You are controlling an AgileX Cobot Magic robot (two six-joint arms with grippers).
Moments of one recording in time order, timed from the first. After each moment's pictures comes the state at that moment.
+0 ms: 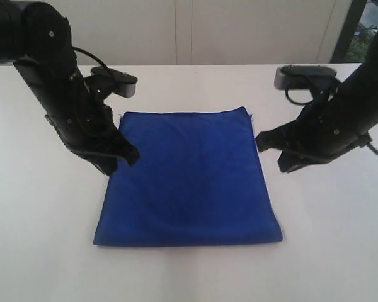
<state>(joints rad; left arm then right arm) -0.54 1.71 -1.26 -0.16 0.99 0.21 0.26 1.55 -0.99 0.29 0.77 -0.15</state>
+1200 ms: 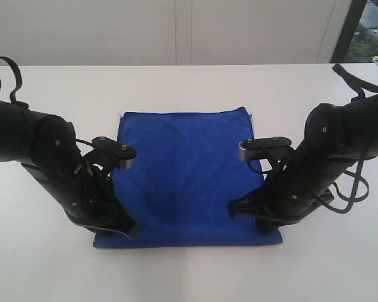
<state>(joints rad) -0.61 1.74 -0.86 -0.22 0.55 0.19 0.42 1.76 -0.83 0.33 0.58 -0.15</state>
